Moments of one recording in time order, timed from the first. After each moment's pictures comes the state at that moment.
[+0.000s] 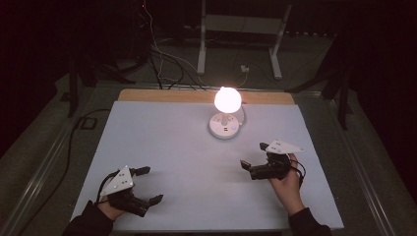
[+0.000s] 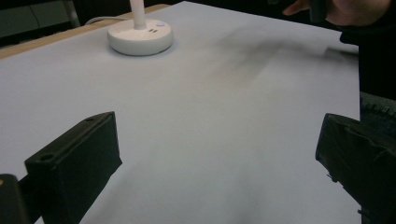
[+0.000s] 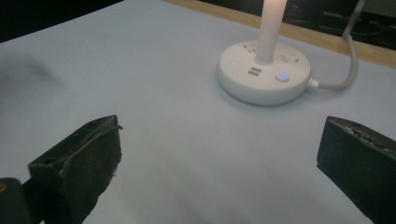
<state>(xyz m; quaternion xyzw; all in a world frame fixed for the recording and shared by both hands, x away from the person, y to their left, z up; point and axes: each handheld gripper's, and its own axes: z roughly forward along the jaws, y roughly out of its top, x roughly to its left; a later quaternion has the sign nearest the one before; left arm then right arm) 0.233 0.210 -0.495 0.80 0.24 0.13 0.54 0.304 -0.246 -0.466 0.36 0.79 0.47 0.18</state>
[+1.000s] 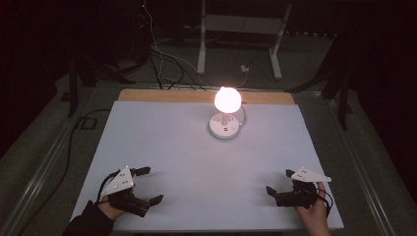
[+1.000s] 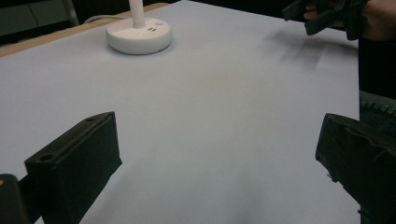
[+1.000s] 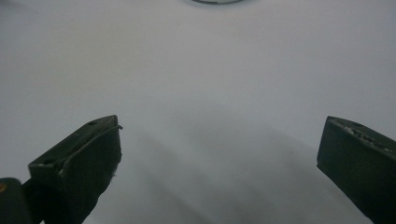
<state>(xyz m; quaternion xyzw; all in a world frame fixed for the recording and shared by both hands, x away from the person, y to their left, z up) 0.233 0.209 -0.495 0.80 0.24 0.13 0.54 0.245 -0.316 -0.506 0.42 0.79 0.41 0.19</state>
